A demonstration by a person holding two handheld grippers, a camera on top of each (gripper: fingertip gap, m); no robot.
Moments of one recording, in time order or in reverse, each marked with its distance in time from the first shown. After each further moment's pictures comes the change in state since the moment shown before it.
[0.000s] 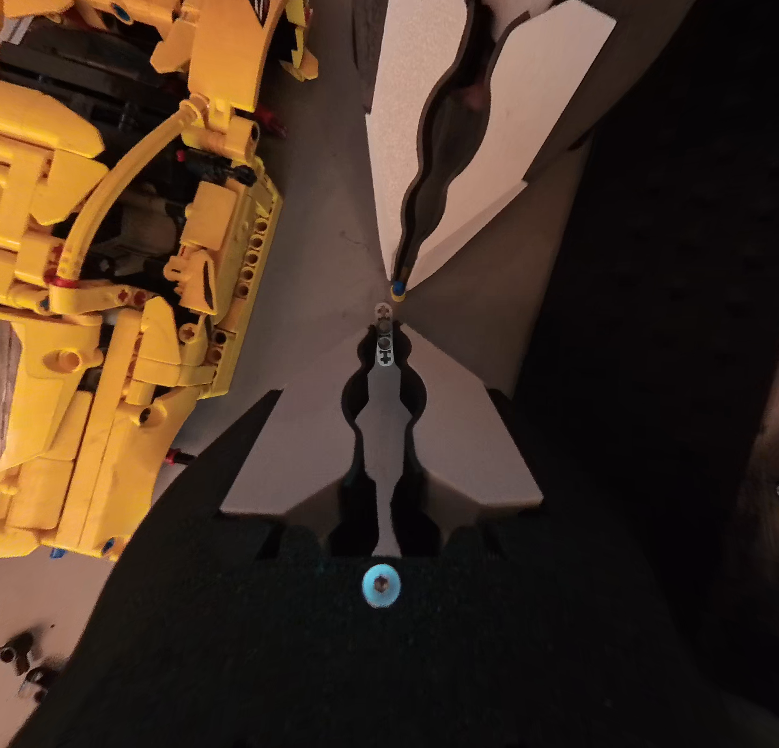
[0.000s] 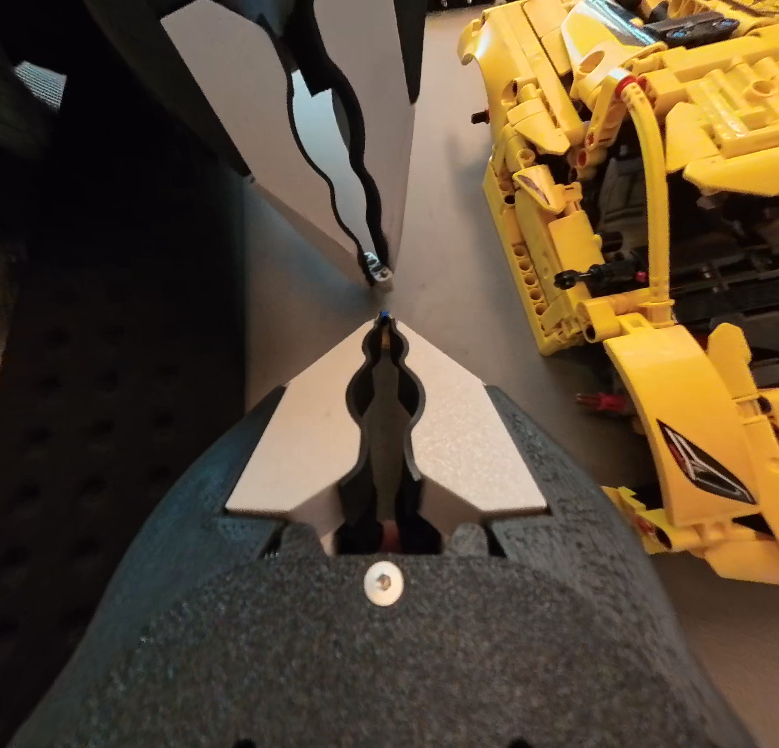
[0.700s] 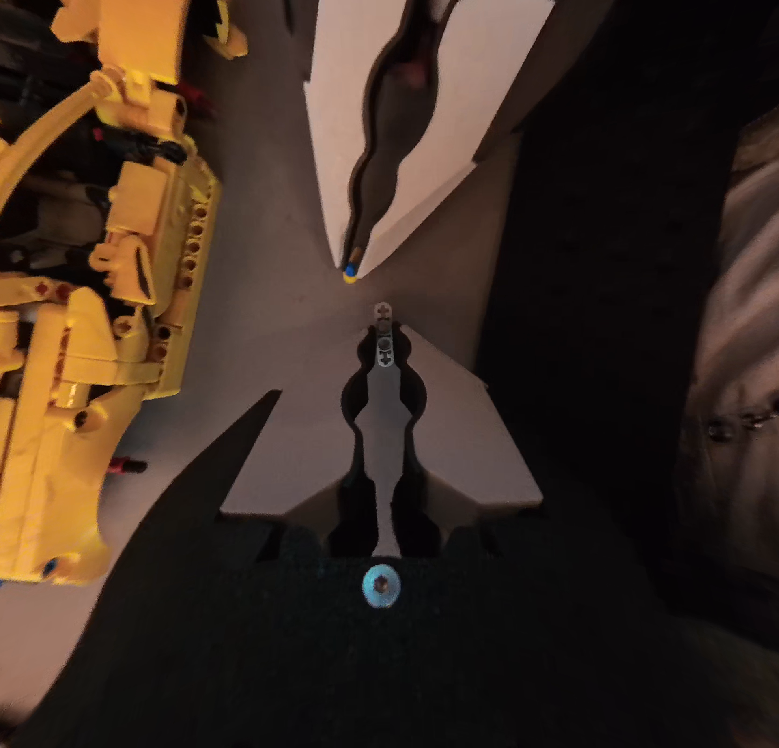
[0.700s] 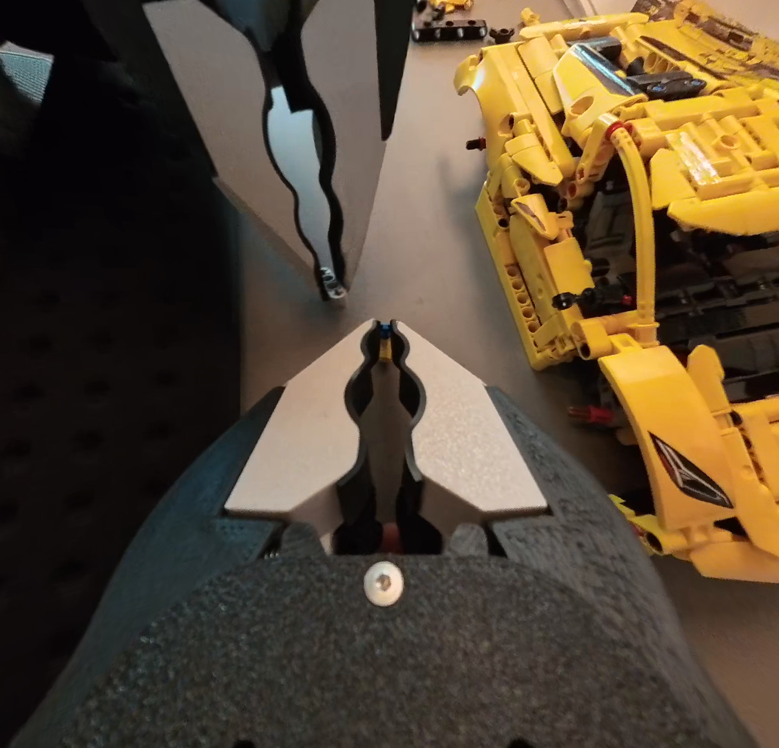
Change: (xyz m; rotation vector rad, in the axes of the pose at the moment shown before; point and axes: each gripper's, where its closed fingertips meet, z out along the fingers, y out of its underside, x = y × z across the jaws) left arm 0.022 0.006 -0.005 0.009 0.146 0.007; right arm 0.000 -0.007 0.000 0.029 0.062 -0.058
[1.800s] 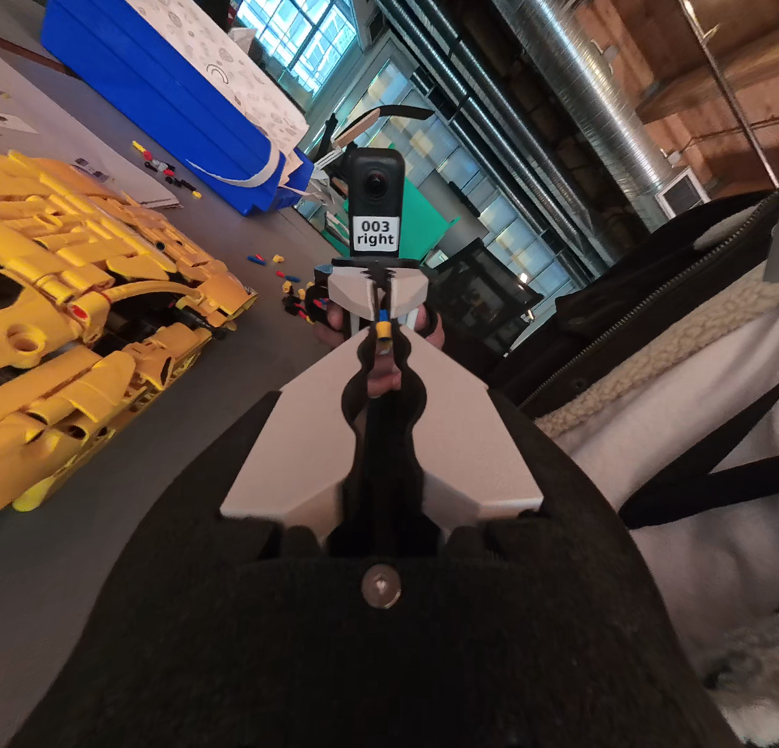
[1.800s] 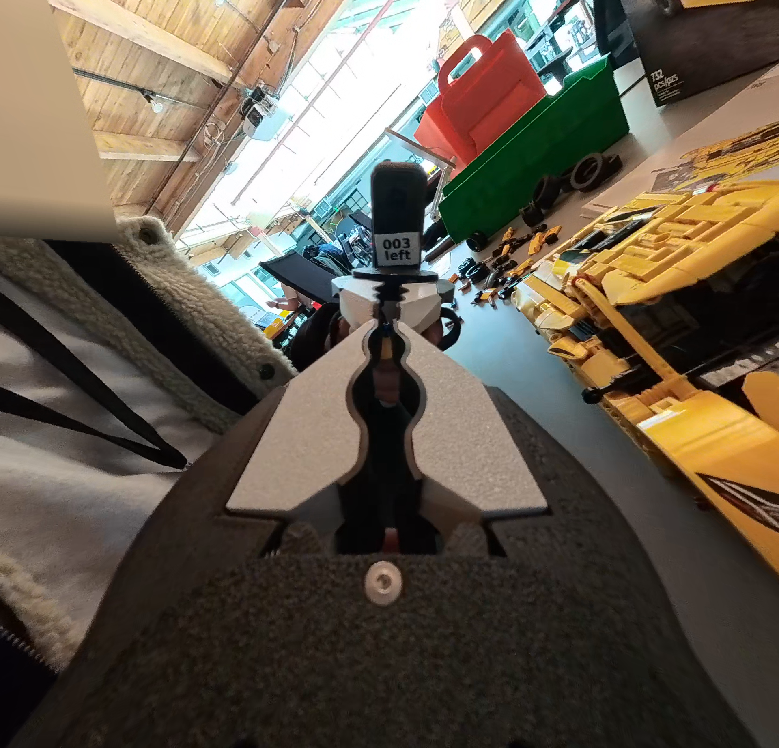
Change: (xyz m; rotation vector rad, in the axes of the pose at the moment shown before) left arm -0.011 -0.081 -0.081 0.968 0.440 -0.498; right arm 0.007 -0.091 -0.062 0.672 -0.424 0.630
